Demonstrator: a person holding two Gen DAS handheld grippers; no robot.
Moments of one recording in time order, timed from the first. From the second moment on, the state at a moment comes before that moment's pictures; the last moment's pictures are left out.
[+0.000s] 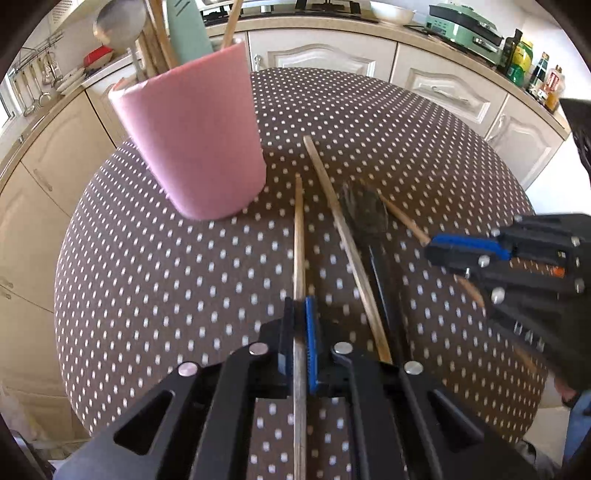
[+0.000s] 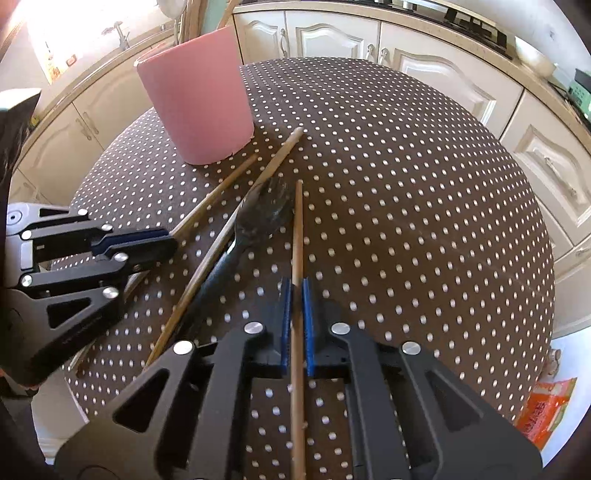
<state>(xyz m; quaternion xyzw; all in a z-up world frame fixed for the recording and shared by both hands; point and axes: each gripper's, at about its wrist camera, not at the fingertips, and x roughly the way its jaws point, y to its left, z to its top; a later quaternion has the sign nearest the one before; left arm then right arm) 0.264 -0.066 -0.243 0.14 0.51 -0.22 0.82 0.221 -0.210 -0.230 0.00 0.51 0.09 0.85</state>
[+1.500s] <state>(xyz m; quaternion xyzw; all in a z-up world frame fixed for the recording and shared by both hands) 0.219 -0.007 -0.111 -0.04 0.21 -0.20 0.95 0.185 -0.243 -0.132 0.15 0.28 0.17 0.93</state>
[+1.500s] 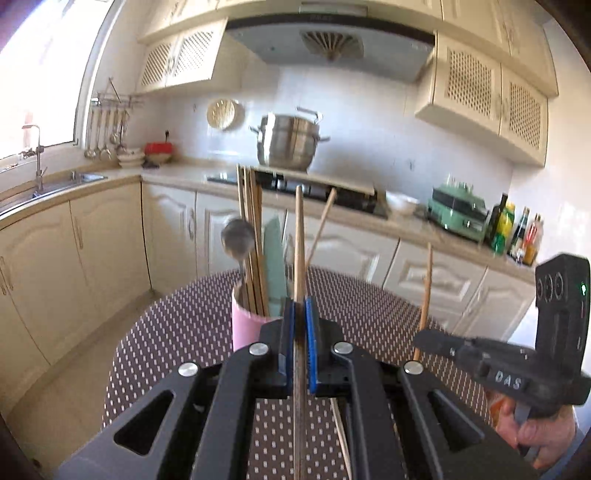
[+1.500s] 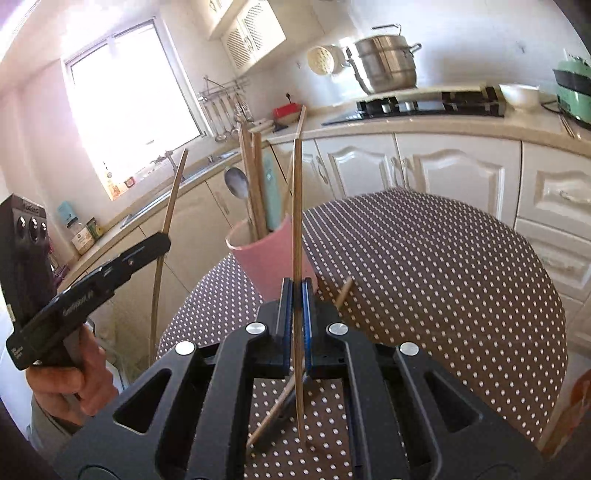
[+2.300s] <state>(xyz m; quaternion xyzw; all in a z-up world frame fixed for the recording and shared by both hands) 0.280 -0.006 -0.030 -0.09 0.03 -0.20 0.98 0.253 -0.211 -0.020 0.11 0.15 0.21 0.96</state>
